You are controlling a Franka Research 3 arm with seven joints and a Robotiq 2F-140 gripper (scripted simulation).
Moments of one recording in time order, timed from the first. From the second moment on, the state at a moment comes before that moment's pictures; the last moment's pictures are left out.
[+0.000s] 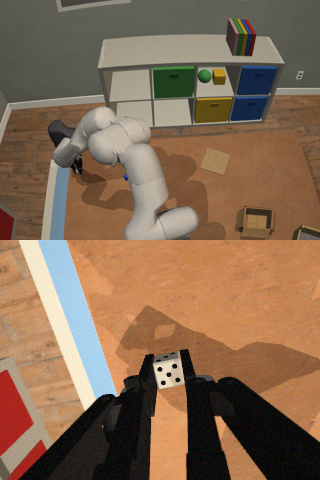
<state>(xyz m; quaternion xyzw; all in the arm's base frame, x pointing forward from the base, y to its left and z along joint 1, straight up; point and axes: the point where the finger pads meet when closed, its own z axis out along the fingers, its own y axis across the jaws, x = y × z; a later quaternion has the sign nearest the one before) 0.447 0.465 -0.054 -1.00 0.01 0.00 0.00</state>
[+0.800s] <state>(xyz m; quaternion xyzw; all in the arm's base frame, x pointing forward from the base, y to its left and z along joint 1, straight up) 0.450 0.467 0.032 -1.00 0.02 -0.01 0.00</state>
